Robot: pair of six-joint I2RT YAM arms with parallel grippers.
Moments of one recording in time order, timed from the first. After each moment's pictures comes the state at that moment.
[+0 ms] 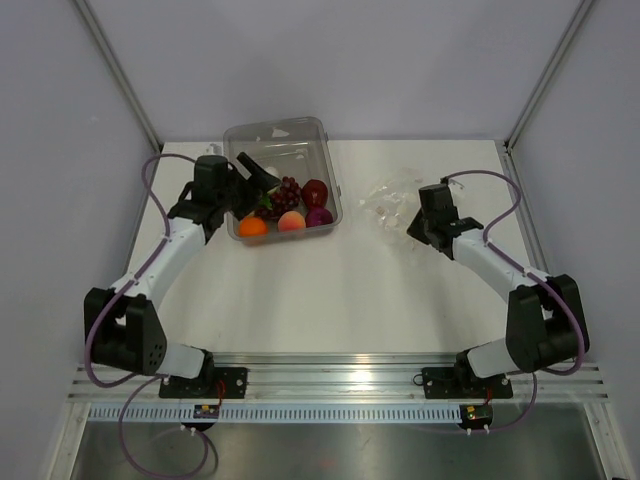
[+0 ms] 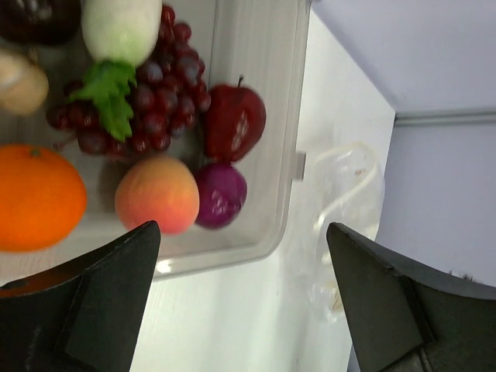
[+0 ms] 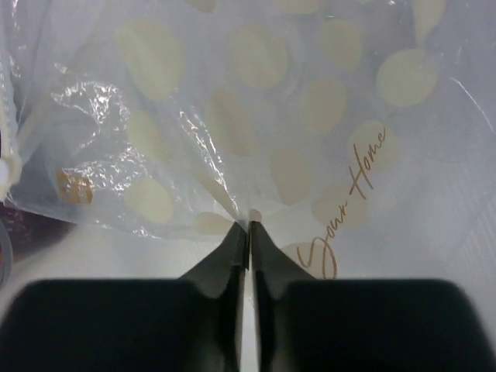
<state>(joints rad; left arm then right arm) -0.22 1.43 1.14 -0.25 0.15 -0.93 0.30 1.42 0.90 -0.29 0.23 0.72</state>
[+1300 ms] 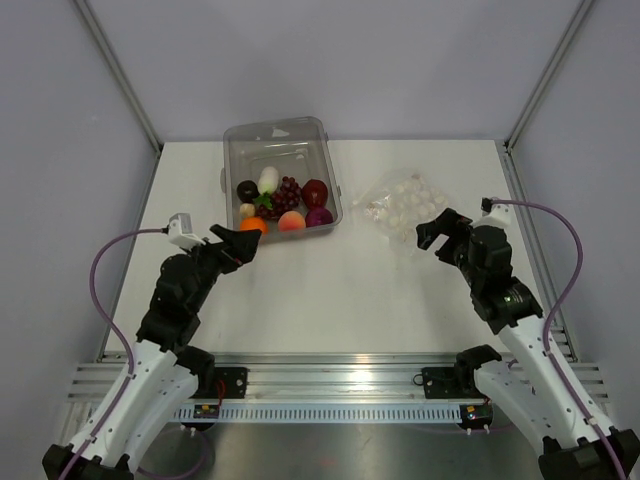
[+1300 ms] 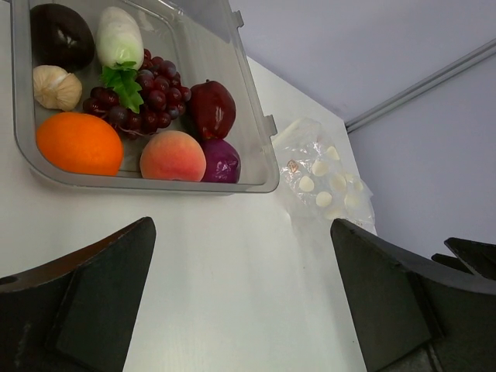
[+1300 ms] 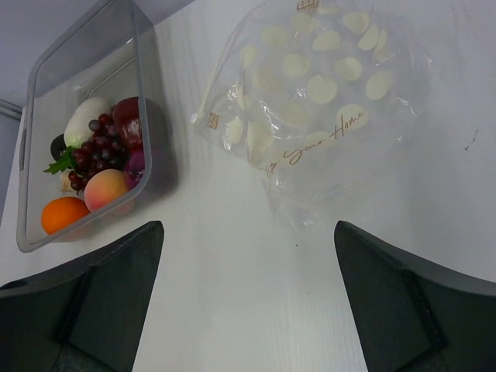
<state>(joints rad) -0.35 0.53 0.46 -0.05 -0.05 -0.77 0.30 0.73 0.69 -0.31 0.17 0.60</state>
